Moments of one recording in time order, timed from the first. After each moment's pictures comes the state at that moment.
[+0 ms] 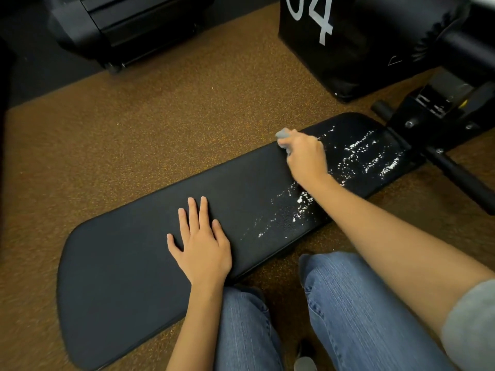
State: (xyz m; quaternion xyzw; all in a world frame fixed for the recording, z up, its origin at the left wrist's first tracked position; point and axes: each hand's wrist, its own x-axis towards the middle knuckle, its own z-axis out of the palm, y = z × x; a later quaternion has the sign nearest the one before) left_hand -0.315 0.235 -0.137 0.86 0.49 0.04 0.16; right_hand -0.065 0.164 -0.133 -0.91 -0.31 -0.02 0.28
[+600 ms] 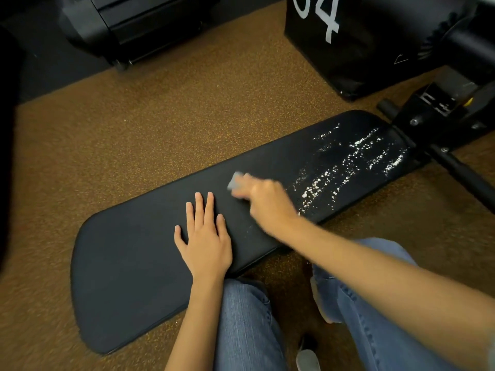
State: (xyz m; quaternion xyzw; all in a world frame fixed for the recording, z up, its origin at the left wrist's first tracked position) left_hand -0.325 0.243 -0.140 0.87 0.47 0.05 0.17; right_hand -0.186 0.173 -0.116 -0.85 -0.47 0.10 0.24
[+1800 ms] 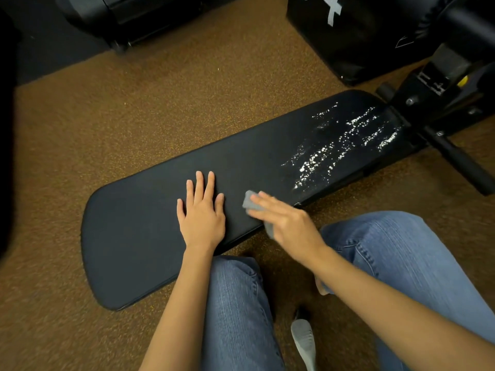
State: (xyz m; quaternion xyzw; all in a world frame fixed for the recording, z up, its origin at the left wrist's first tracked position) left_hand -0.345 0.253 -0.134 0.89 0.41 0.00 0.18; right_hand -0.249 0.082 -0.137 -0.79 -0.50 0.07 0.35
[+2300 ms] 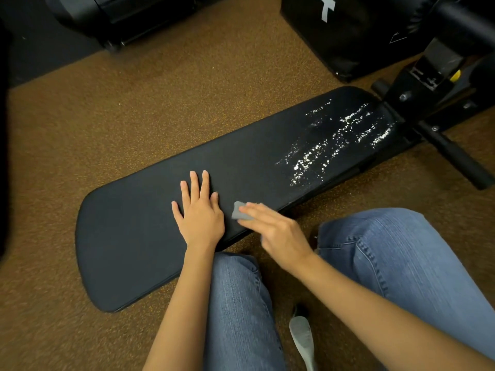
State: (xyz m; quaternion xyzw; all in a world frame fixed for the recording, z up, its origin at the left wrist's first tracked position) left_hand -0.335 0.244 -0.133 0.88 0.45 0.00 0.17; right_hand -0.269 0.085 -0.145 -0.78 -0.50 0.03 0.37
